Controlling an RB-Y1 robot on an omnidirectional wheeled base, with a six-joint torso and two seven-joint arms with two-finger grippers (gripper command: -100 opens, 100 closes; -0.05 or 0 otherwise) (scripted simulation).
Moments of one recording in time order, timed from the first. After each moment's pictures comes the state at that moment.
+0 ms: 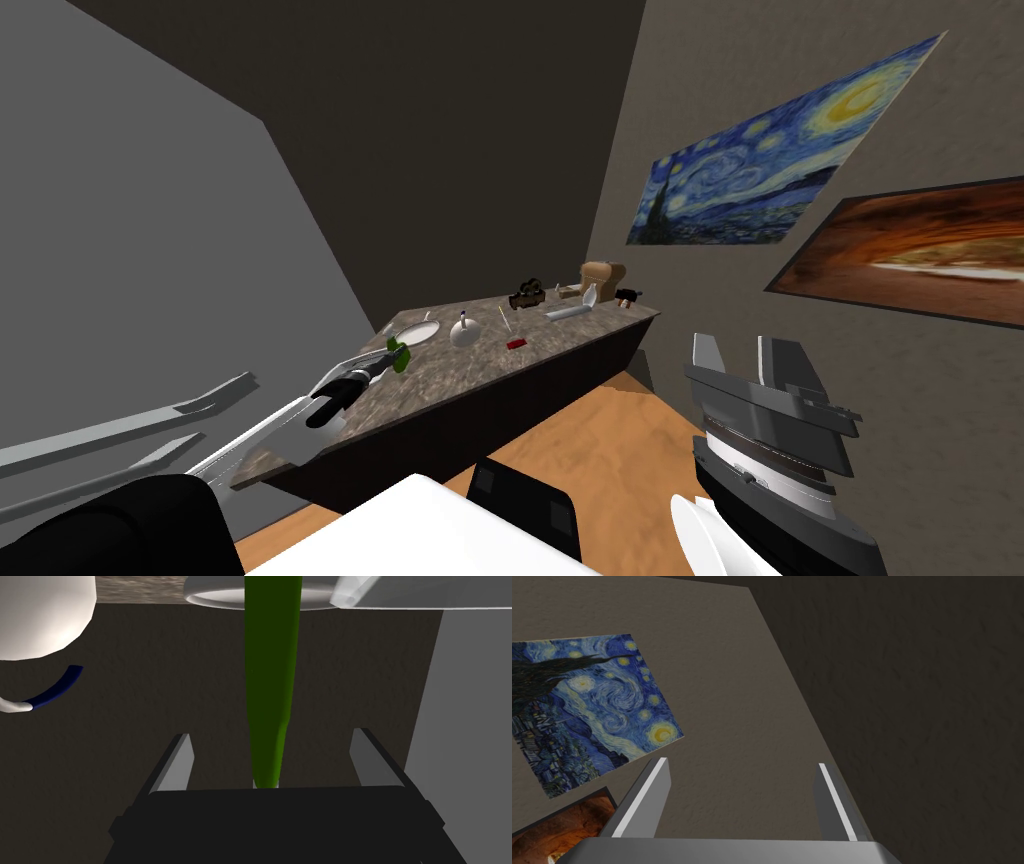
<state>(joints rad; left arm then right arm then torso) 0.61 0.69 0.37 -1.79 -0.26 0.24 -0.37 0.46 -0.02 -0.07 -2.36 -0.08 -0.58 0.11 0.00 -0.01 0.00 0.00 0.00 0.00</state>
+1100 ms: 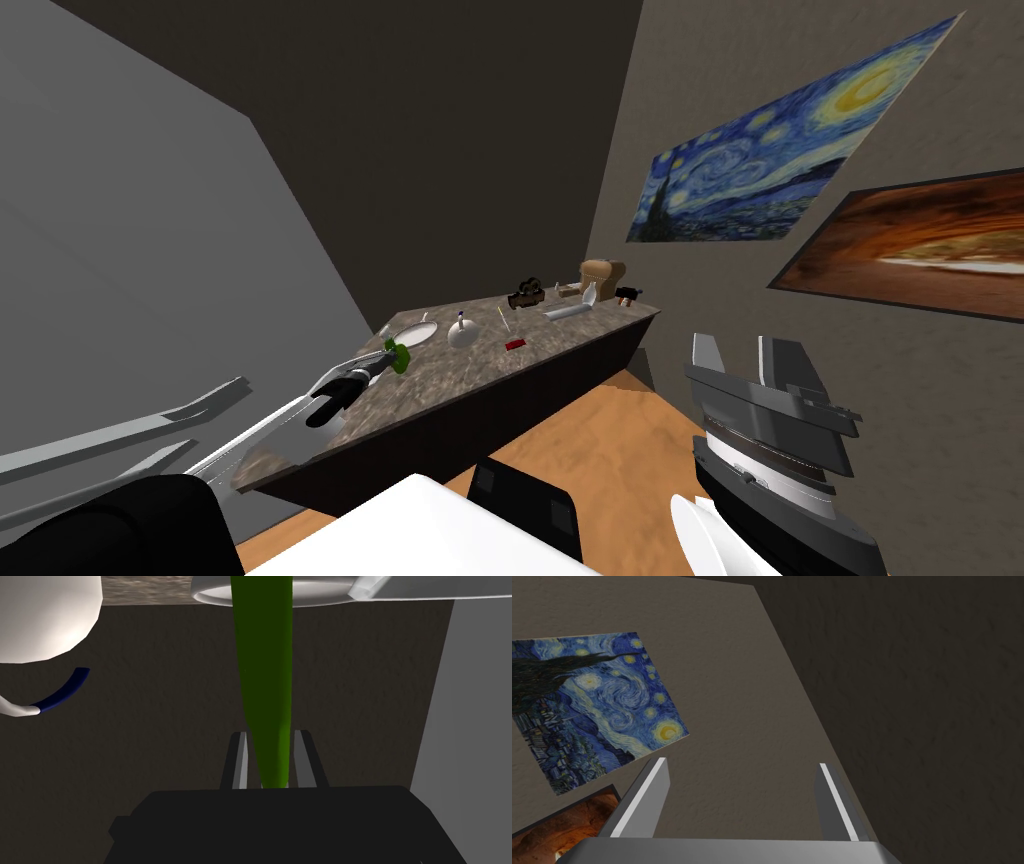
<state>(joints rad) 0.61 0.70 0.38 -1.79 -0.26 0.24 -0.38 0.46 -0.02 -0.07 -2.36 -0.08 -0.58 0.11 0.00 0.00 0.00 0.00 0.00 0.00</state>
